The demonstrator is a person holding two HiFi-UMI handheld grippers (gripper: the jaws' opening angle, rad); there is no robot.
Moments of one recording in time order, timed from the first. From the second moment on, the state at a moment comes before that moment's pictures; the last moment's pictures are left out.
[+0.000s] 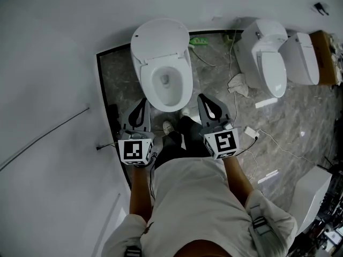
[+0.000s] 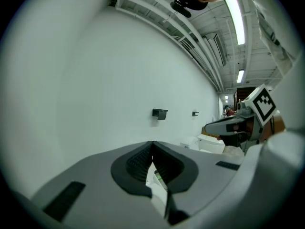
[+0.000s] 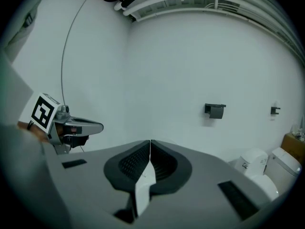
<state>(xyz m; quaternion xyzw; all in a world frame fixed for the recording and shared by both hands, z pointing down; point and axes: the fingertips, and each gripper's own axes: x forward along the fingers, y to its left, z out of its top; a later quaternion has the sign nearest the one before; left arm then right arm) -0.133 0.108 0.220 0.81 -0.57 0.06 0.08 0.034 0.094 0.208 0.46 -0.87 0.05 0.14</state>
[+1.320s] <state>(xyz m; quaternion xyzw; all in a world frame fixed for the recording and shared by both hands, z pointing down) -0.127 0.059 0.434 0.78 -0.59 0.14 0.16 0.052 0.039 0.432 0.44 -0.86 0.13 0.24</state>
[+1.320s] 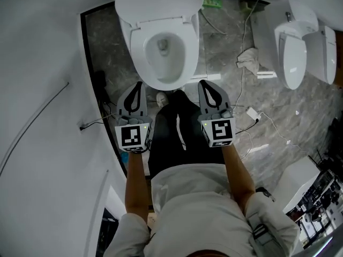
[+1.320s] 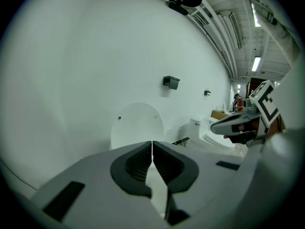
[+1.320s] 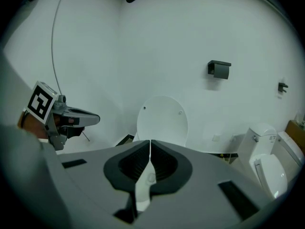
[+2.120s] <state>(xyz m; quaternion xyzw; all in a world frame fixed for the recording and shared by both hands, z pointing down) -0.113 0.056 0.538 0.78 -0.57 0.16 0.20 0.057 0.038 0.537 0.46 -0.83 0.16 0.27</state>
